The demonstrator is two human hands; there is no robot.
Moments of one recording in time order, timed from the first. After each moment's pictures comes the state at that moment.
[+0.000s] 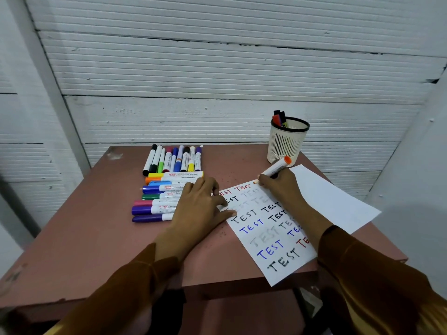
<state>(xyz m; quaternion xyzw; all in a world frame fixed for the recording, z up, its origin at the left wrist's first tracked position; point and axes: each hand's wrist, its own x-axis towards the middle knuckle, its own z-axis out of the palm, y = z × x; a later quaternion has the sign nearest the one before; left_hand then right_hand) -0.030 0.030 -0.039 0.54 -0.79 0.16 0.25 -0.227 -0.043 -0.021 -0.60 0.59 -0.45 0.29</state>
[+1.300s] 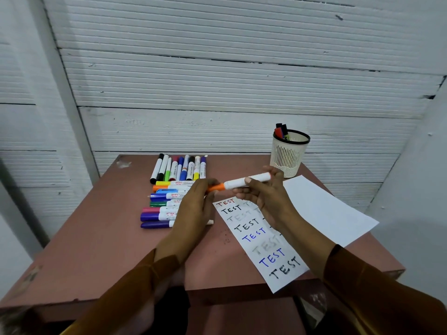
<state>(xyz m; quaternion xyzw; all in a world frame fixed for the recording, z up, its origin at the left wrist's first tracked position) -0.023 0.040 -0.027 0.51 -0.68 -0.07 0.52 -0.187 0.005 0.008 -0.45 0.31 -0.58 0.60</state>
